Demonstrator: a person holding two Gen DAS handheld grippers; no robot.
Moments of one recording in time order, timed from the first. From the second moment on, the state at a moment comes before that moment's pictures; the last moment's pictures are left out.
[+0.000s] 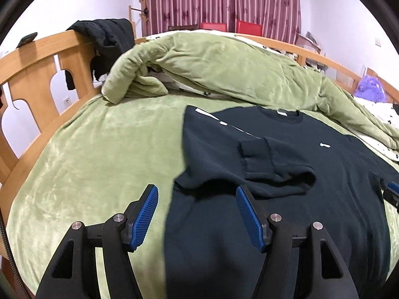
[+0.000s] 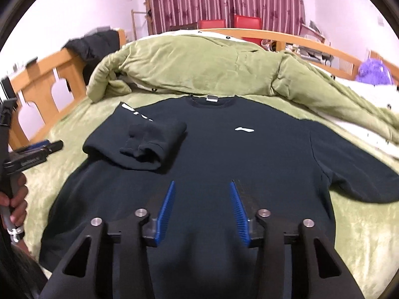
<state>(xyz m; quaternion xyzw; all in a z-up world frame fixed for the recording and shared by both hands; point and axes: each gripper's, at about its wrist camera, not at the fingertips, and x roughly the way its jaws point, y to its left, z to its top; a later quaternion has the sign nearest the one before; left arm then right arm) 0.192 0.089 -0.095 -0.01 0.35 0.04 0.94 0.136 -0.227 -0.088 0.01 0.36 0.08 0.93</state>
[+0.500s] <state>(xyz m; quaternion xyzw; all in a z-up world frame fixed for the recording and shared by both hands) 0.197 0.185 -0.126 -0.10 0.35 0.07 0.93 0.235 -0.113 -0.121 -0.05 0.37 0.15 0.92</state>
